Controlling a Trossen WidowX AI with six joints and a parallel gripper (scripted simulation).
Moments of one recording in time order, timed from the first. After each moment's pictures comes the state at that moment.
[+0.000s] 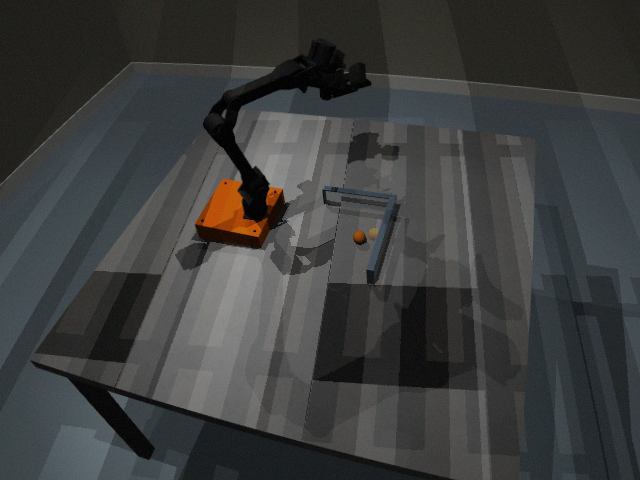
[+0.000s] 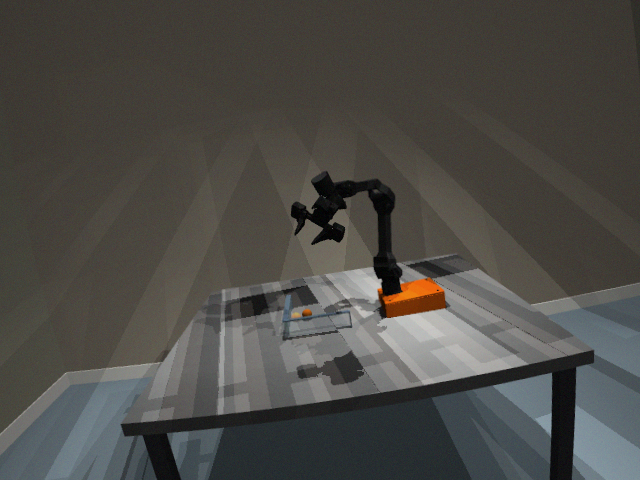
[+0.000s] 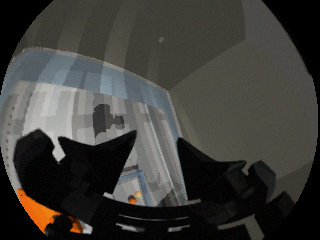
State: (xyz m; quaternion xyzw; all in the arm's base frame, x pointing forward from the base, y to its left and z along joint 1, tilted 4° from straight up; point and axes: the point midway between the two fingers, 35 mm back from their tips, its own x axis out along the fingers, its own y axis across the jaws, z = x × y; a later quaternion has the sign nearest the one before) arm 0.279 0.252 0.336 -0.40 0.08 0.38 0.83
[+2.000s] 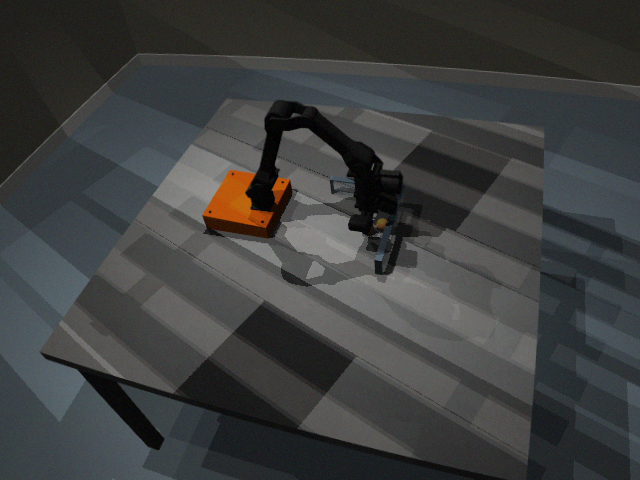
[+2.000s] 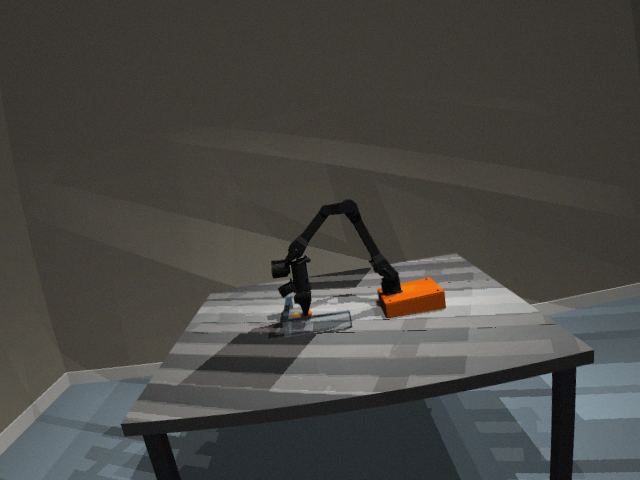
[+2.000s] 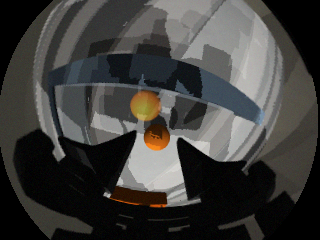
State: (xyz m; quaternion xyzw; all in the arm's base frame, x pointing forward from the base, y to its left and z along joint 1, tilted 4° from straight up) arm 0.342 -0.036 0.029 0.02 0.68 -0.05 0.74
